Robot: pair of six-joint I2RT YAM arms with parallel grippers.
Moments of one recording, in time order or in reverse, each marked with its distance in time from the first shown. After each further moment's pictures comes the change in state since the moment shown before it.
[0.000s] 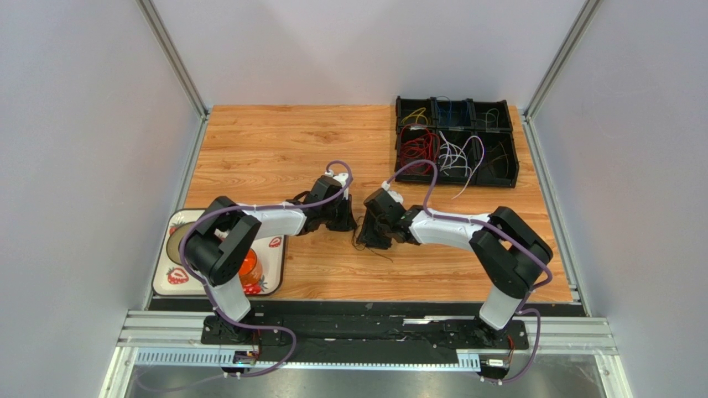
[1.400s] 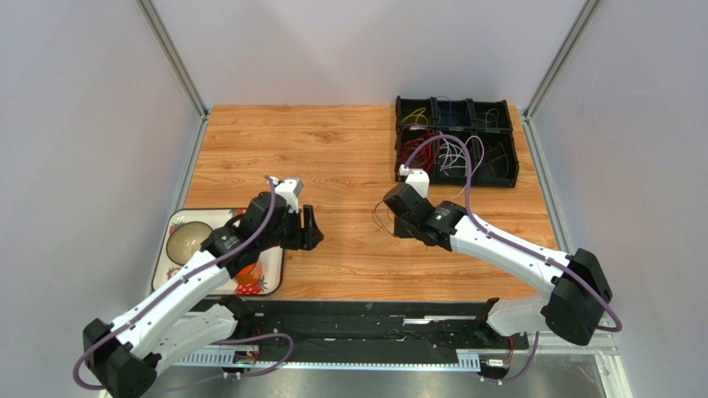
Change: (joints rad) left arm -0.005 -0.850 -0.121 -0.594 -0.140 0.019; right arm 0.050 -0.384 0.069 -0.452 0.407 -0.312
